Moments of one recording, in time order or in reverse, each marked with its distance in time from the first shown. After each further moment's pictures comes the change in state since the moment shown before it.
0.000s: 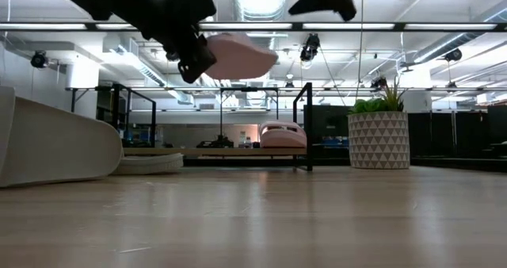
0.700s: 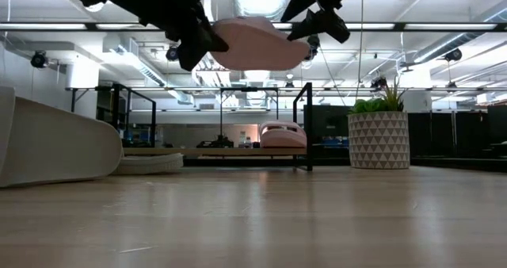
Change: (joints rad) left arm -0.076 -0.003 0.027 0.008 0.119 0.070; right arm -0.159 0.059 0.066 -0.133 -0.114 -0.126
